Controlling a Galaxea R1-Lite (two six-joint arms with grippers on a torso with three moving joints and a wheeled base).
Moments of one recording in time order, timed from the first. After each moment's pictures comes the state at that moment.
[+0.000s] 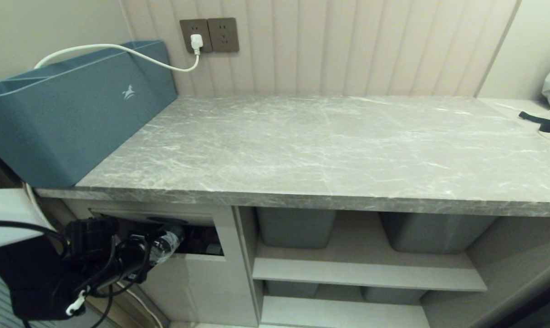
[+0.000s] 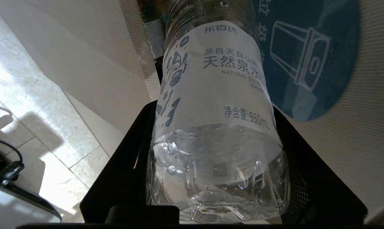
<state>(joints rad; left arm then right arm) 0.04 2.13 -0.50 -1.11 -0.19 -1.34 0.00 0.00 0.00 0.00 0.00 0.00</state>
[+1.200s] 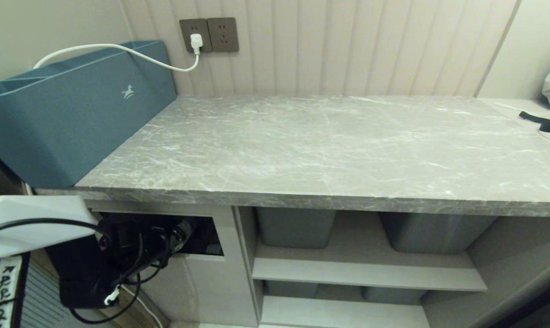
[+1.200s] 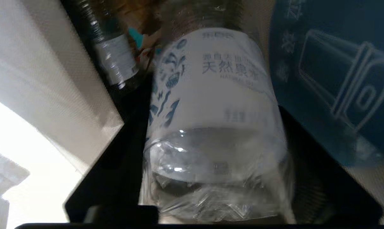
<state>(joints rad) -0.02 2.33 -0.66 -1.27 -0.15 -1.37 0.00 0.00 0.00 0.00 0.00 0.00</state>
